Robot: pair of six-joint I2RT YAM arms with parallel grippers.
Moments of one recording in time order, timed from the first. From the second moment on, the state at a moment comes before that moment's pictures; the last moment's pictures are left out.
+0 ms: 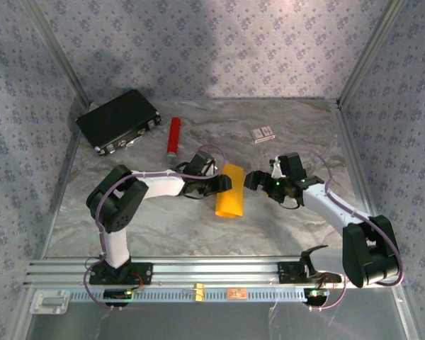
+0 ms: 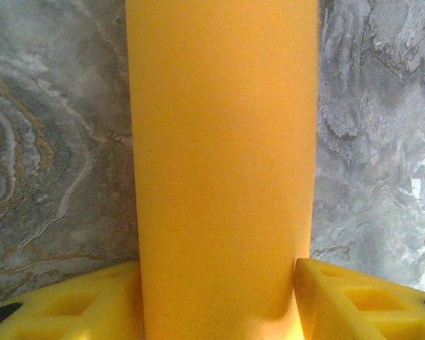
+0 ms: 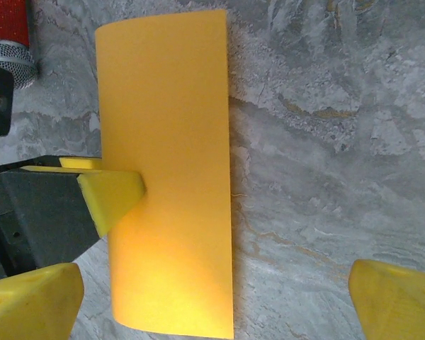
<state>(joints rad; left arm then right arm) -0.76 1.86 1.02 -0.03 0.31 -0.86 0.30 1.27 0.67 -0.34 -0.43 0.62</state>
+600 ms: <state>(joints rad) -0.77 1.84 1.08 -0.21 0.22 -0.76 0.34 1.32 0.69 -0.34 -0.42 0.61</state>
